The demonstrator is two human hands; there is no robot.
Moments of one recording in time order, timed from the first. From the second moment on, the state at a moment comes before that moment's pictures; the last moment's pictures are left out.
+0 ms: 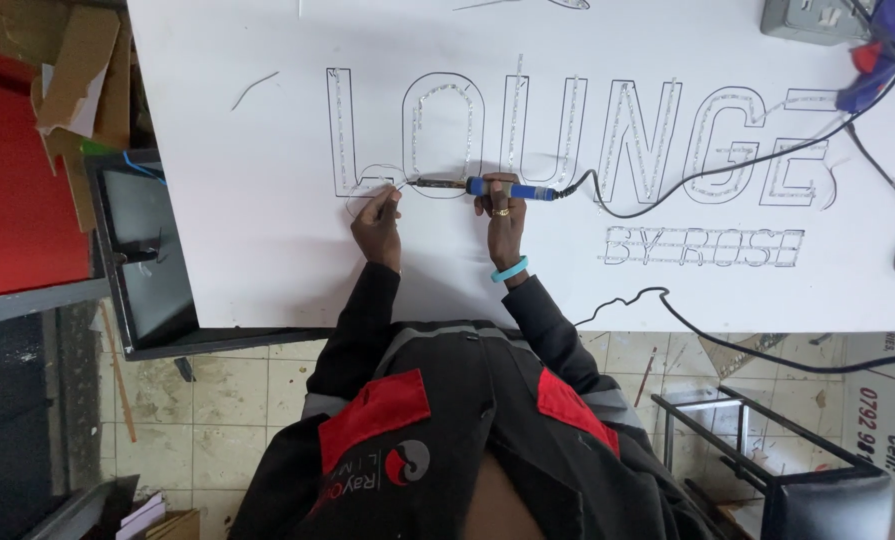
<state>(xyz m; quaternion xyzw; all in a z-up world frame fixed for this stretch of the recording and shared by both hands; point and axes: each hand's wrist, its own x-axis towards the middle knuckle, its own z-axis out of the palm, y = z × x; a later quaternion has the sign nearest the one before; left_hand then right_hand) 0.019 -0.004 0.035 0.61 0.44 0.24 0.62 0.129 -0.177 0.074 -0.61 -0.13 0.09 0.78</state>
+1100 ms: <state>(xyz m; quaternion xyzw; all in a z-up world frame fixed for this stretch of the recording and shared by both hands) -0.020 0.031 0.042 0.75 0.41 0.17 0.49 0.215 -0.189 0.086 -0.65 -0.06 0.01 0.76</state>
